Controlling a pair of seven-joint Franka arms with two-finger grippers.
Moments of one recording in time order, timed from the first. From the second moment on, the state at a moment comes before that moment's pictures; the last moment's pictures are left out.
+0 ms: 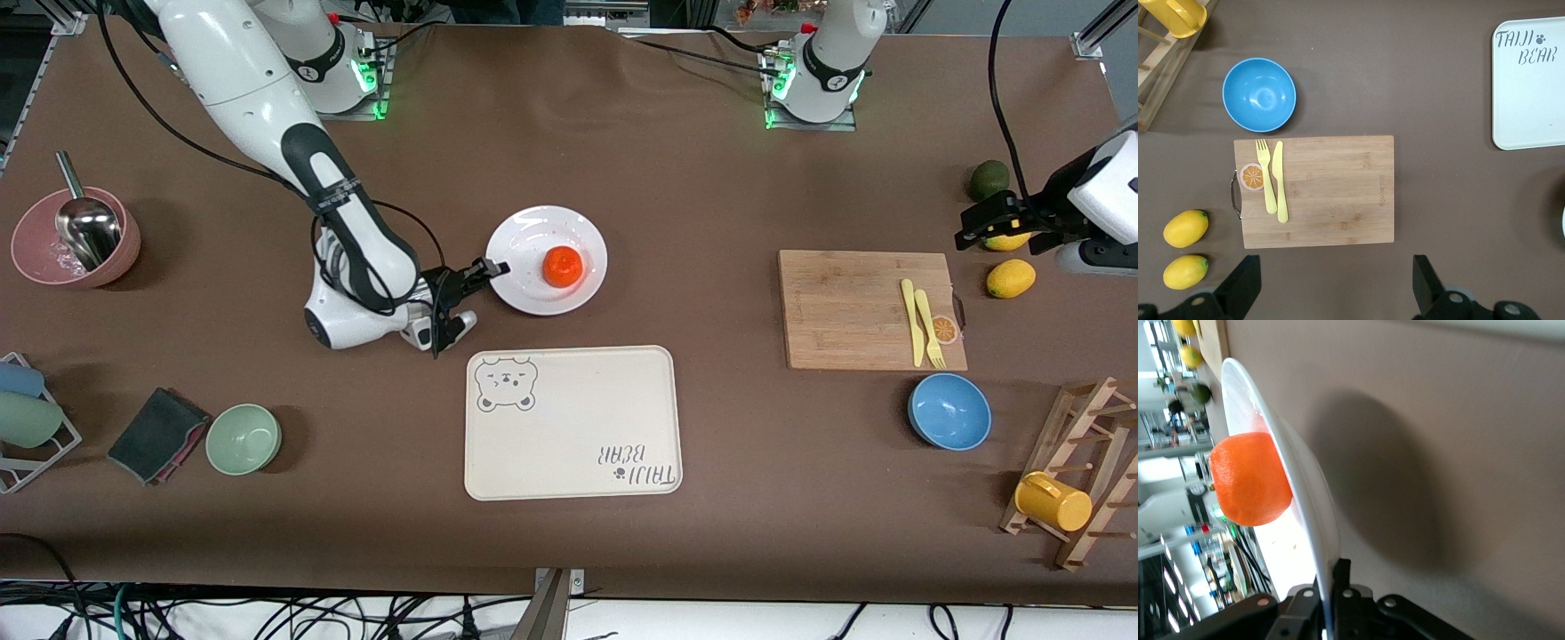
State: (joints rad) left arm -0.05 0.05 0.08 -1.62 -0.05 1.61 0.05; right arm 0.27 0.73 0.10 -1.74 0.97 1.92 -0.64
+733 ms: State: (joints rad) left arm -0.05 0.04 0.08 -1.60 -0.05 1.61 0.05; right arm 0.27 0.98 0.11 -1.31 1.09 2.10 -0.30
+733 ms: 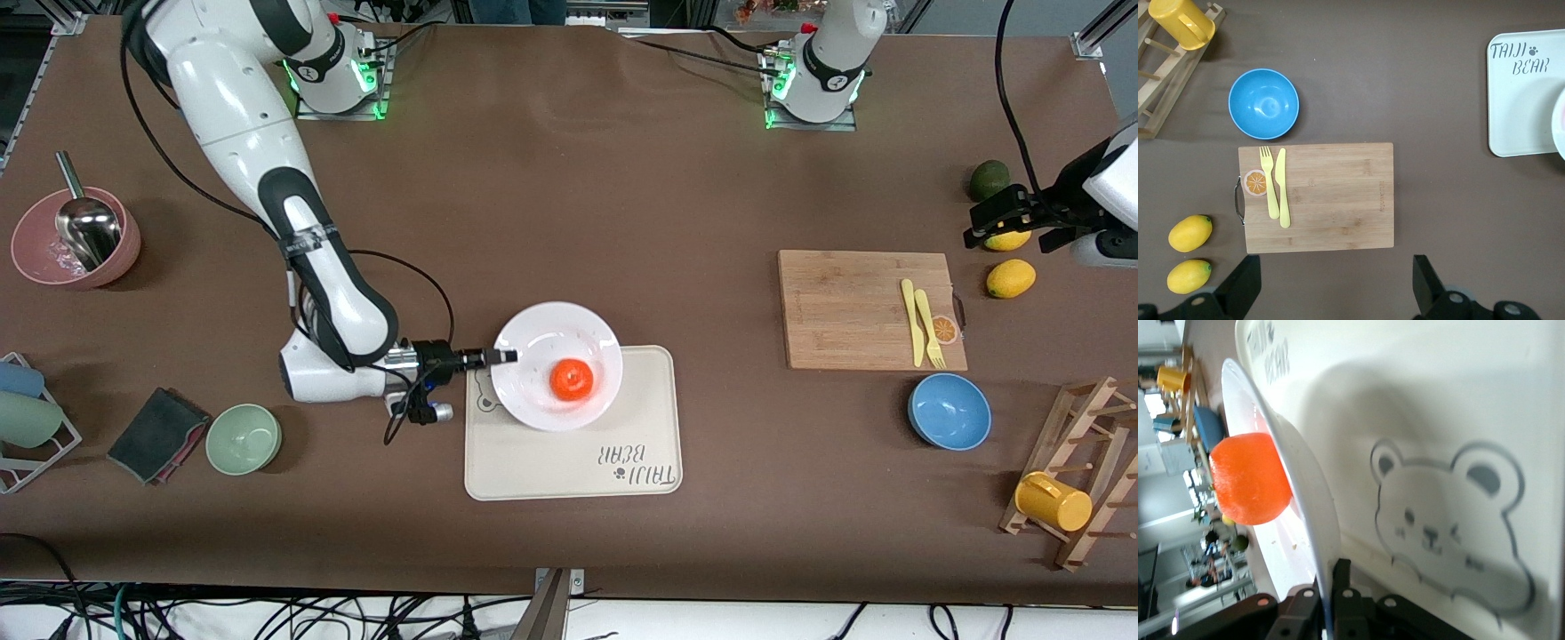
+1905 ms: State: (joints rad) left arm -0.05 0.04 0.08 -1.60 -0.05 1.61 0.05; right arm 0.33 1.08 0.11 -1.10 0.79 2.29 -0.21
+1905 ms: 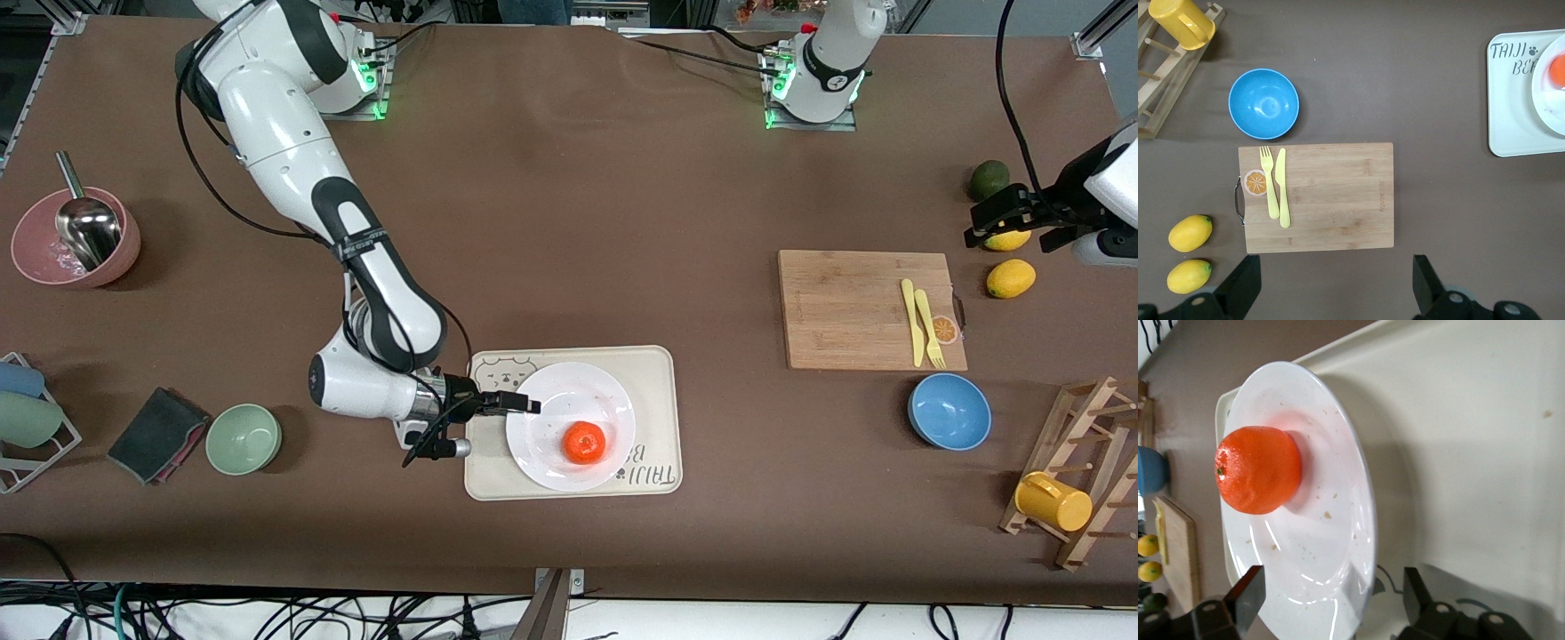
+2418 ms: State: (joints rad) left arm -0.05 0.04 0.08 -1.60 -0.05 1.61 0.05; right arm 0.33 0.90 0.05 -1.08 0.15 1.96 -0.19
